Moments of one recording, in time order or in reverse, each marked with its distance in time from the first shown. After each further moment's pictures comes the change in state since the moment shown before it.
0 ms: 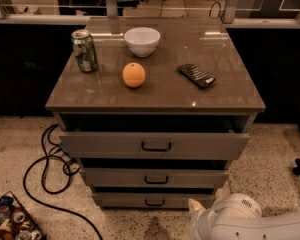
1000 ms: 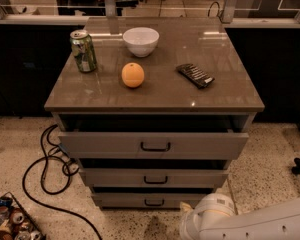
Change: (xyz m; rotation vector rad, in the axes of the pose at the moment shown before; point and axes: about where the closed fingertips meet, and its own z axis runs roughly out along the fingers) arm 0.002 -0.008 0.086 -0.037 -0.004 0.005
